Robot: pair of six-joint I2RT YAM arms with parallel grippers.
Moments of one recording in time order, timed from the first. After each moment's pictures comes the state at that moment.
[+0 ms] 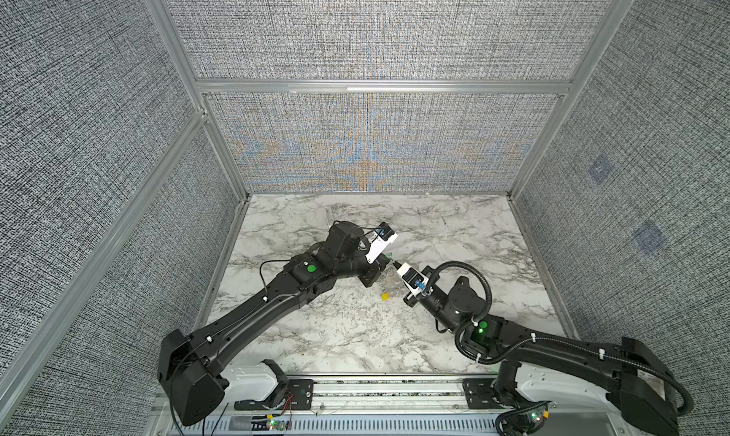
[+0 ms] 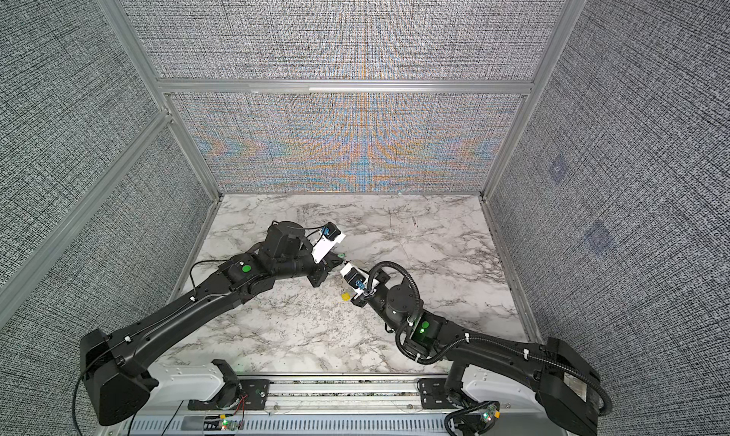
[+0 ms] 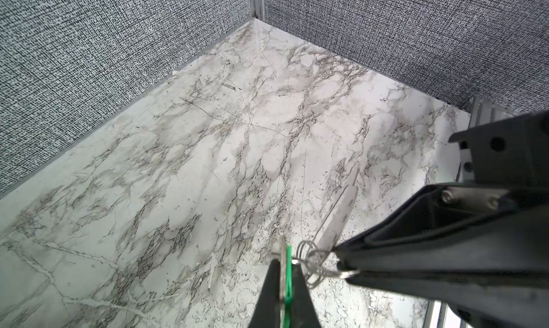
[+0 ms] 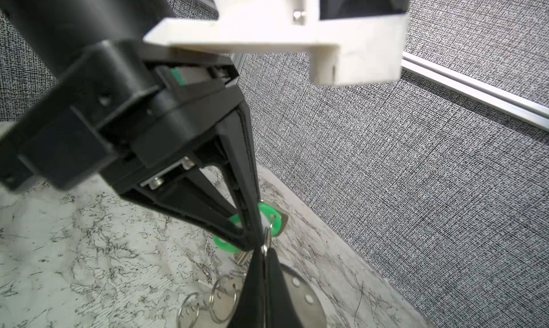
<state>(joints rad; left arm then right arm) -0.80 1.29 1.15 -0.46 0.22 0.09 1.03 1.07 0.53 0.57 0.32 -0.43</state>
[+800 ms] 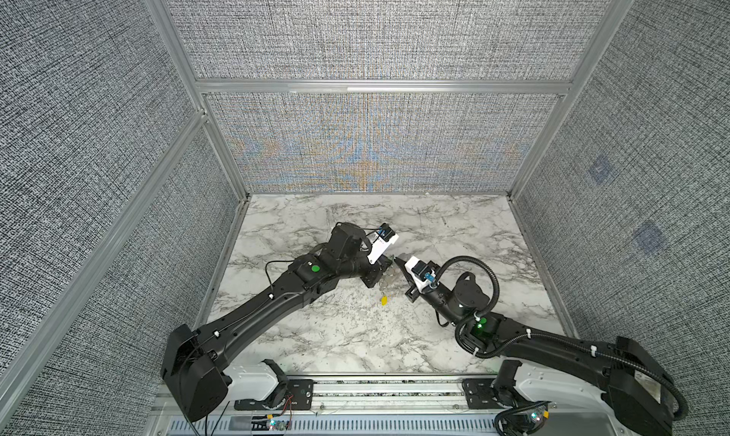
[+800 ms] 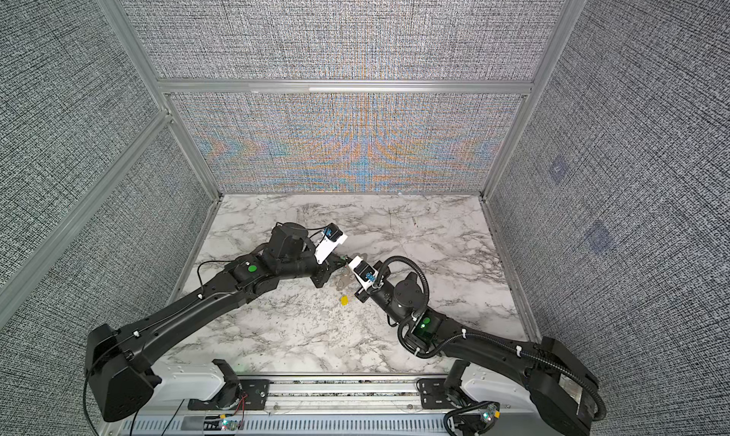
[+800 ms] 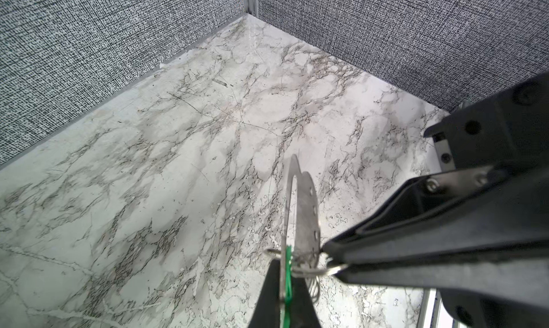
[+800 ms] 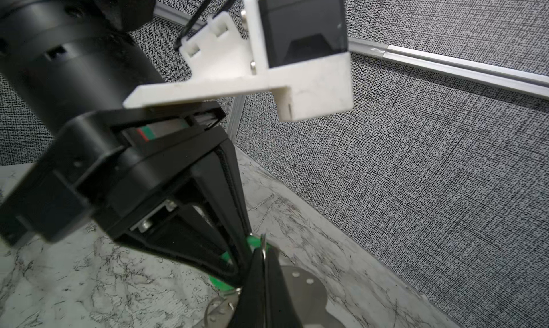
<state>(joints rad) -0.80 1.31 1.12 -0.41 0.26 0.07 0.94 1.09 0.49 0.70 0.17 -0.29</state>
